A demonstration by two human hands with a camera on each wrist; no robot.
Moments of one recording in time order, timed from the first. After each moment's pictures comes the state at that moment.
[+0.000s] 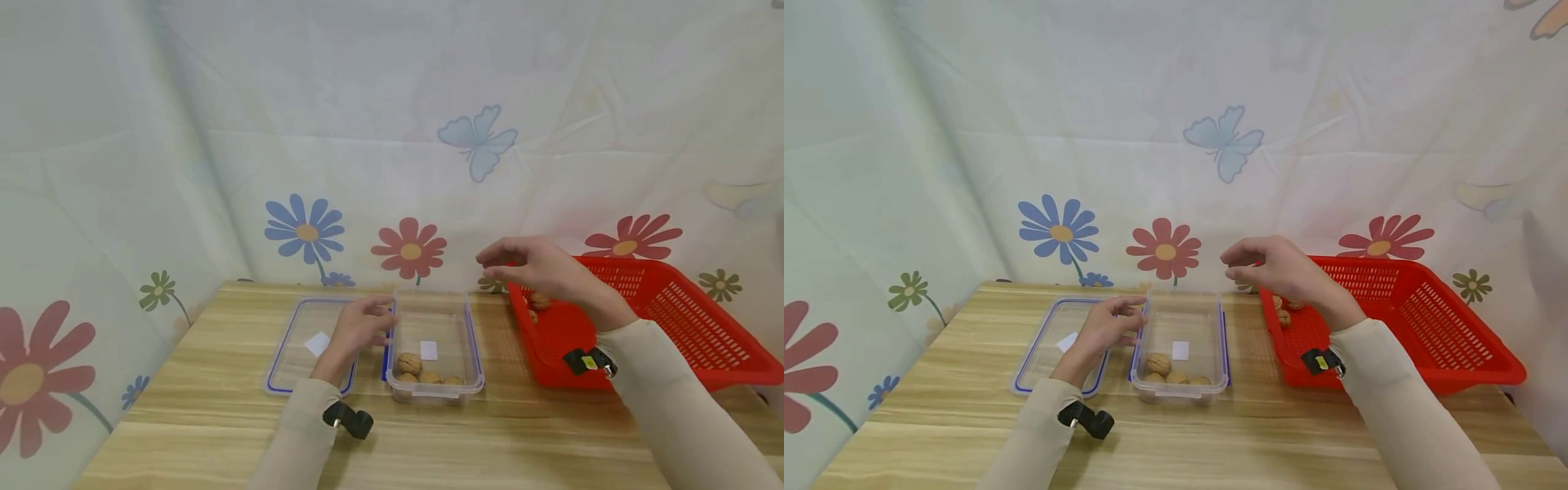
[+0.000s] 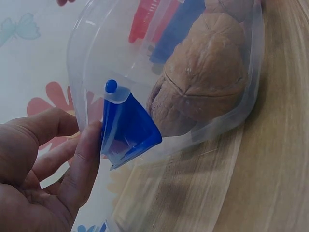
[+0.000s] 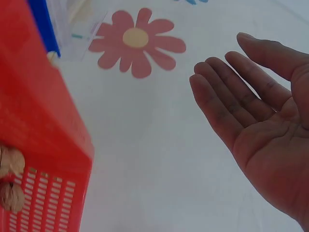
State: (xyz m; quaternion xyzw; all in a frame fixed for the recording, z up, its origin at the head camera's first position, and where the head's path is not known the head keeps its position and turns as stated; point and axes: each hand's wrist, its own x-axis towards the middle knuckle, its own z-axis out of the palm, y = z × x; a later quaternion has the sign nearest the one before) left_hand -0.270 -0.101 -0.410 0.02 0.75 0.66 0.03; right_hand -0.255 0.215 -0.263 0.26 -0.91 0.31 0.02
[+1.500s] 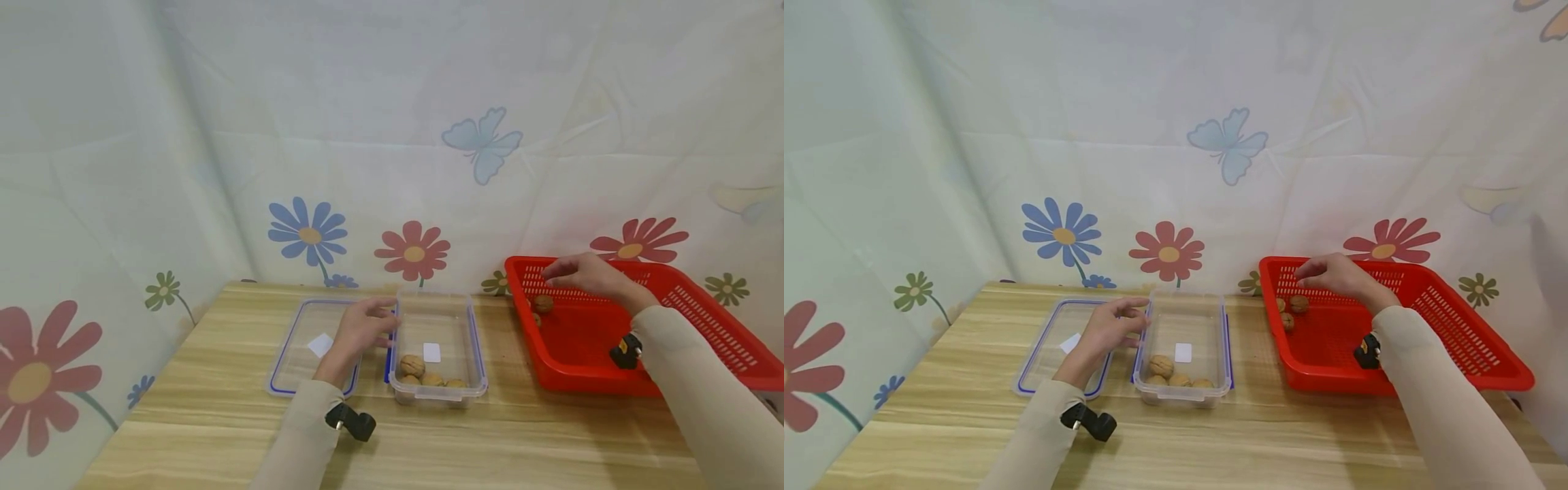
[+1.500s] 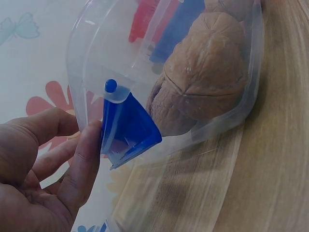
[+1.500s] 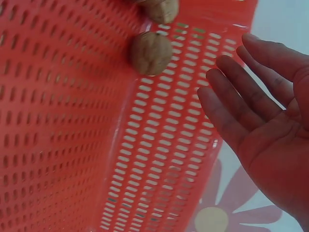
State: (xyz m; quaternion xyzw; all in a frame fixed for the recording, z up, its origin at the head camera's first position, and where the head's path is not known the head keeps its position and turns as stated) left_hand -0.271 -0.098 -0.412 0.02 0.75 0.66 0.03; right_hand -0.324 0.332 -0.321 0.12 -0.95 0.29 -0.07
